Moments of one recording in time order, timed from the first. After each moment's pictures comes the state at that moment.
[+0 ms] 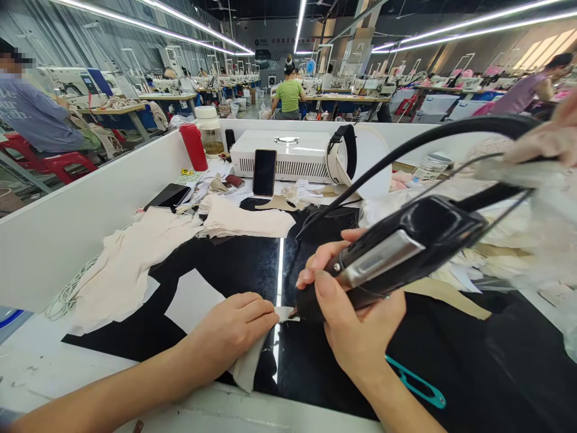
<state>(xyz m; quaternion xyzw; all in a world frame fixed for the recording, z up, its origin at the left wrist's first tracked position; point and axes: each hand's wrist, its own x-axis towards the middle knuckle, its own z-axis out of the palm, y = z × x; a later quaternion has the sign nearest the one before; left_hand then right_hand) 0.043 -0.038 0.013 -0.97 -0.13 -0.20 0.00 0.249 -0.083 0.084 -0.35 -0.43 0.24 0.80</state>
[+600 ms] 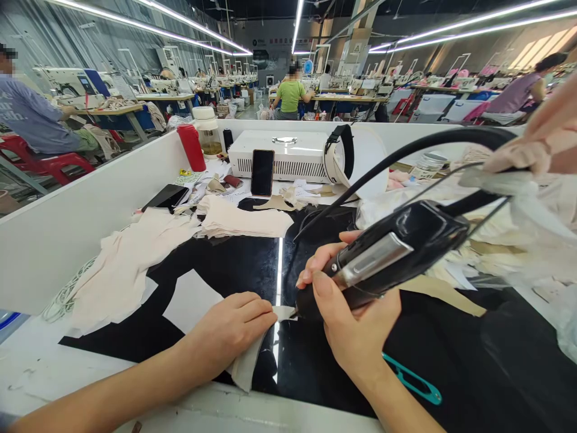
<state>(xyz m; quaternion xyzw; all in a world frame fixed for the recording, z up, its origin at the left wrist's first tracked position) 0.042 -0.036 0.015 -0.98 -0.12 -0.18 -0.01 0.253 -0.083 0.080 -0.36 -0.44 0.23 0.79</state>
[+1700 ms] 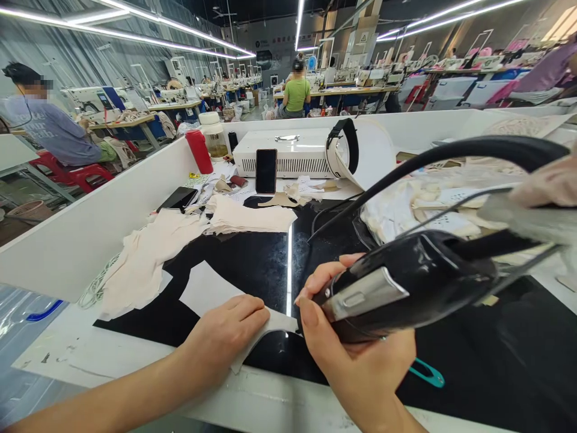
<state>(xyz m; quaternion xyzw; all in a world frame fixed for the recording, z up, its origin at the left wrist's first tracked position) 0.020 -0.070 0.020 -0.96 -0.23 -0.12 -0.05 0.235 -0.129 0.079 -0.40 -0.42 0.22 0.78</state>
